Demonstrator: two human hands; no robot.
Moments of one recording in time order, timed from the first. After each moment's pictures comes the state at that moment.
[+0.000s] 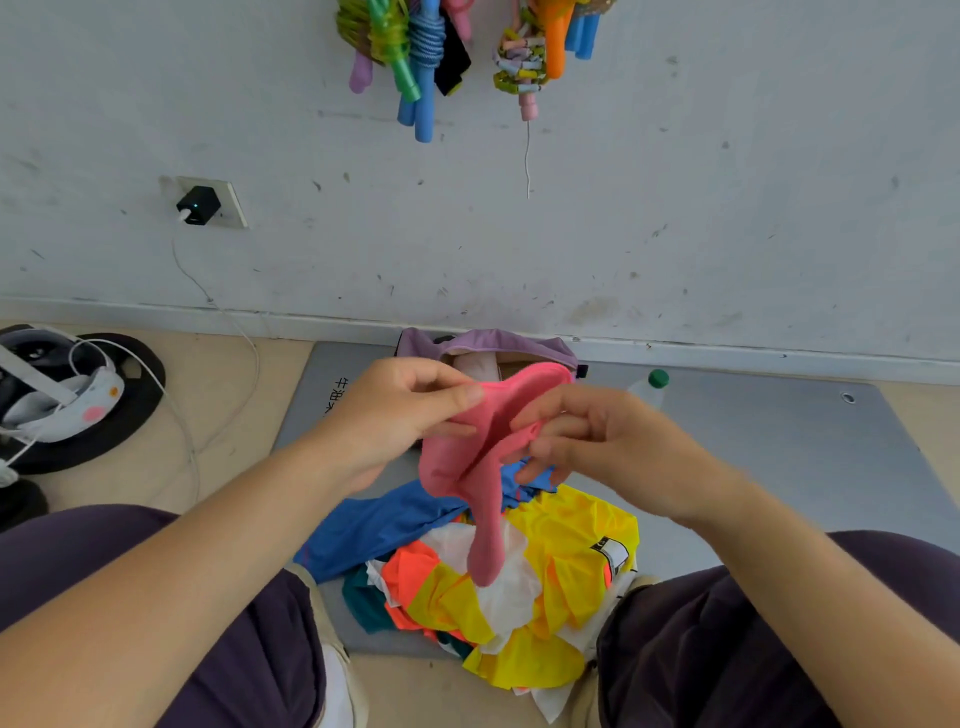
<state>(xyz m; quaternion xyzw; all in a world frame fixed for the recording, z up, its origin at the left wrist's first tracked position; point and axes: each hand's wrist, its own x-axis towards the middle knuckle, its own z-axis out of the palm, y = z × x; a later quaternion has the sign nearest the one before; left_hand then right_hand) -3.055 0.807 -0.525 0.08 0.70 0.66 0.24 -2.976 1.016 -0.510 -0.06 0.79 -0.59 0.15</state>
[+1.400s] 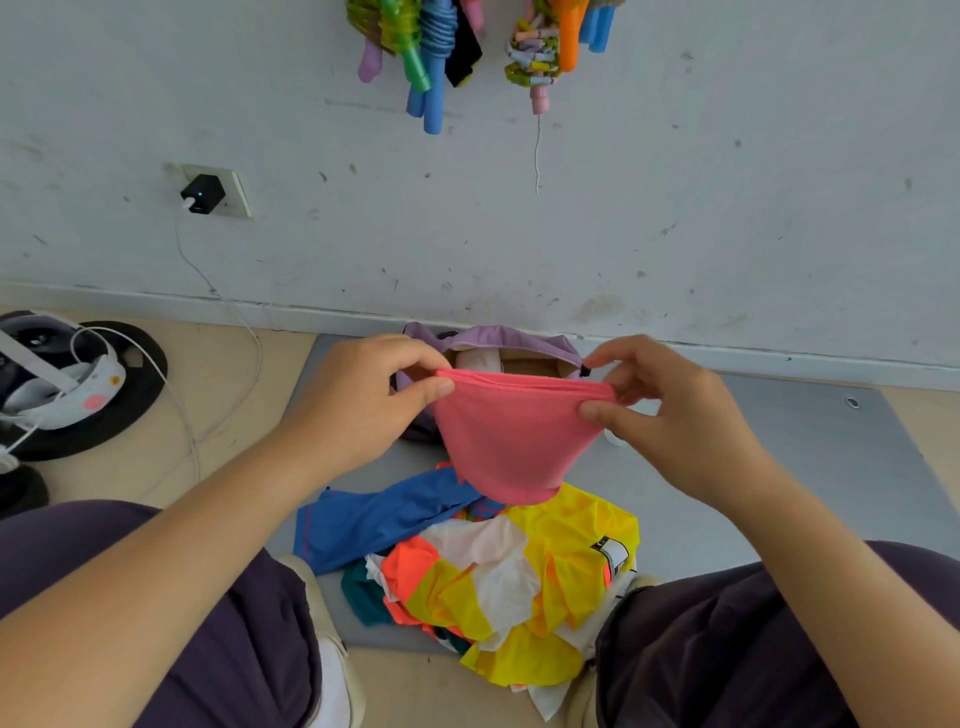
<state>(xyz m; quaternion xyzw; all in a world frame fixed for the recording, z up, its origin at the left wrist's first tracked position) -3.062 0.779 -0.515 0.26 0.89 0.38 -0.01 -2.975 1.036 -0.499 0.01 0.92 -0.39 -0.08</state>
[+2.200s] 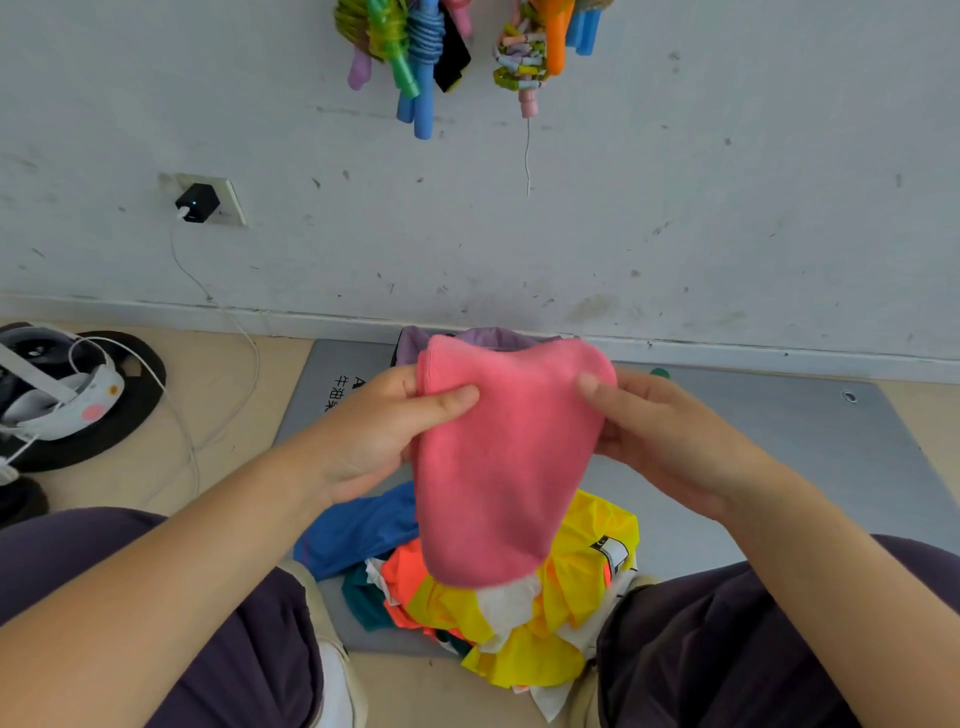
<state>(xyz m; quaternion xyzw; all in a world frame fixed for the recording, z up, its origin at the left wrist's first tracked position) -3.049 0.797 -0.519 0.10 0.60 0.71 0.35 -2.976 1.032 -0.502 0.07 0.69 -0.71 0.13</state>
